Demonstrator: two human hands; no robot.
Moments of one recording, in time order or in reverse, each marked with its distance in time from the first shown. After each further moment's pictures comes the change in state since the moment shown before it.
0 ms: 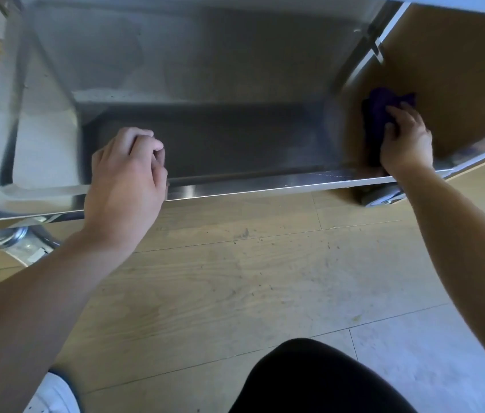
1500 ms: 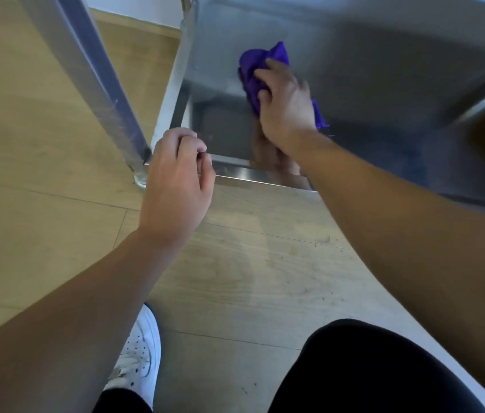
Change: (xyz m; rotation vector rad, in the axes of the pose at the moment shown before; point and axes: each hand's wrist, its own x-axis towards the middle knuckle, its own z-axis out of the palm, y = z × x) left_hand -0.060 -0.072 -0.053 0.026 0.218 -0.158; right_hand -0.089 -0.338 0.097 0.245 -0.234 -0.611
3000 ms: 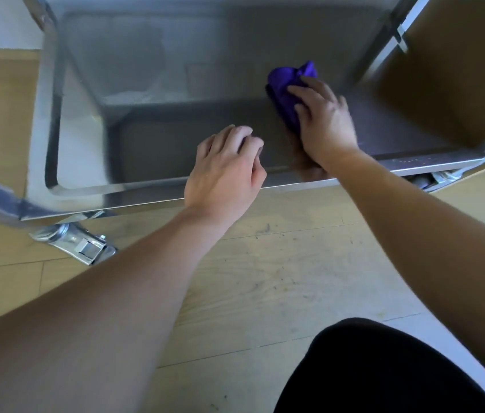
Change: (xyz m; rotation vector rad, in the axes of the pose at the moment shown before) left_hand 0.029 0.141 0.099 0.005 -0.361 0.320; right_hand -0.078 0.184 -0.090 -0.187 0.169 0.198
